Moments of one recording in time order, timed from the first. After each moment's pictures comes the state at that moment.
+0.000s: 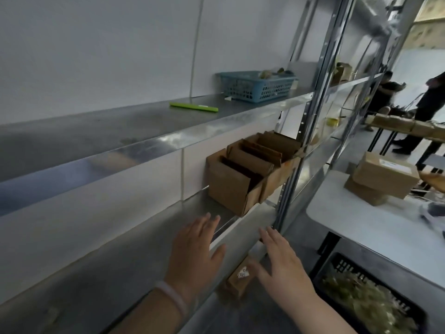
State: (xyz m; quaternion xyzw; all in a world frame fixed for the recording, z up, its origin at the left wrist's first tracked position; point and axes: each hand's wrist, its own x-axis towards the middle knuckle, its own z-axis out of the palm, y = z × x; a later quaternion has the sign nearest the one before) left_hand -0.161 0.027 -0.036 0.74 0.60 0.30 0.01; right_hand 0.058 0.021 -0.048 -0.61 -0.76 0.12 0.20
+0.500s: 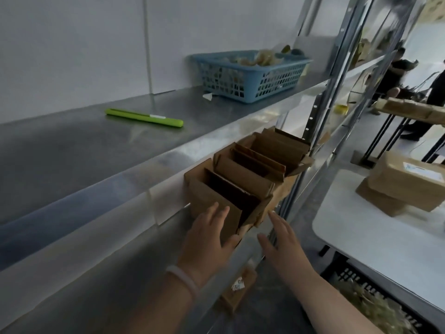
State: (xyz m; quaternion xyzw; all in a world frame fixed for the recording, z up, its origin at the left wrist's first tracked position) left_hand -0.112 0.225 -0.053 0.74 0.60 0.28 0.13; right_hand 0.090 0.223 -0.051 -0.65 -0.65 0.28 0.26
